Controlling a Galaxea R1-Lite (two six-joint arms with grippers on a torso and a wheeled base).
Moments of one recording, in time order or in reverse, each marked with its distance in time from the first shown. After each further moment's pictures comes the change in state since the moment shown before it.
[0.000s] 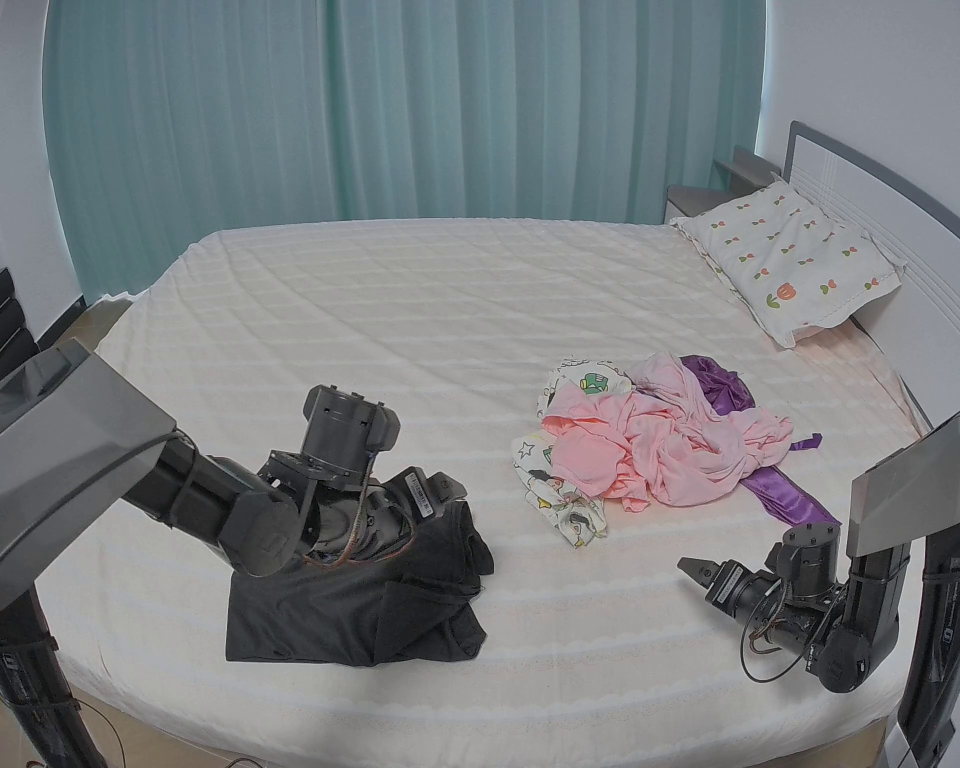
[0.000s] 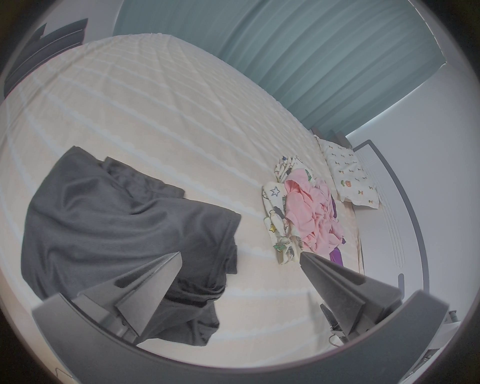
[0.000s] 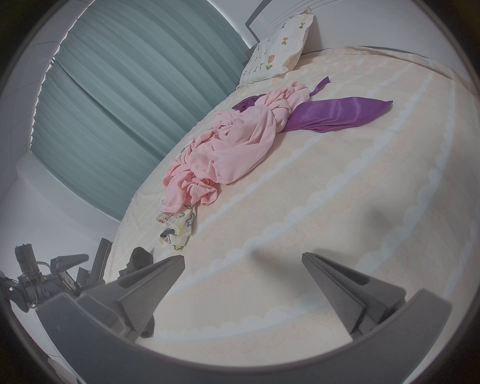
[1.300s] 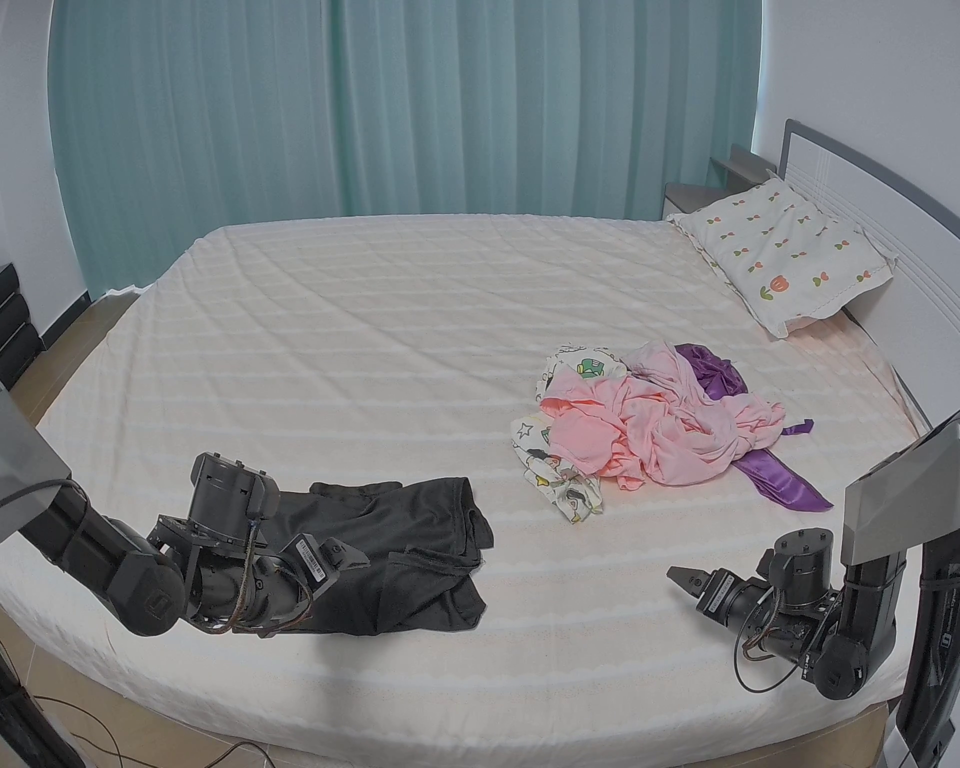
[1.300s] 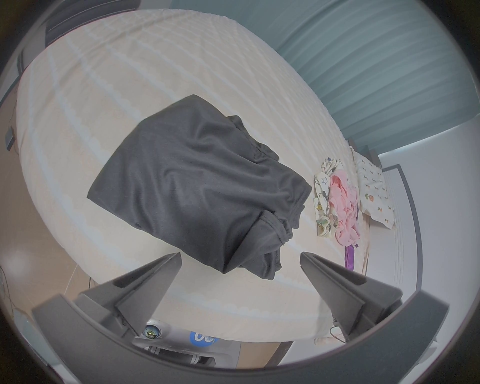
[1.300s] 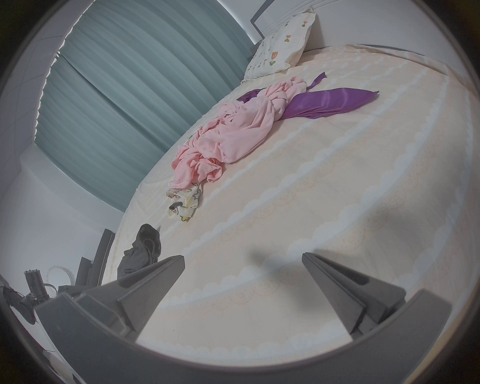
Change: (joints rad) left arm 0.144 -0.206 0.437 -0.086 -0.088 -0.135; right arm 0.045 -0.001 0.012 0.000 -0.005 0.000
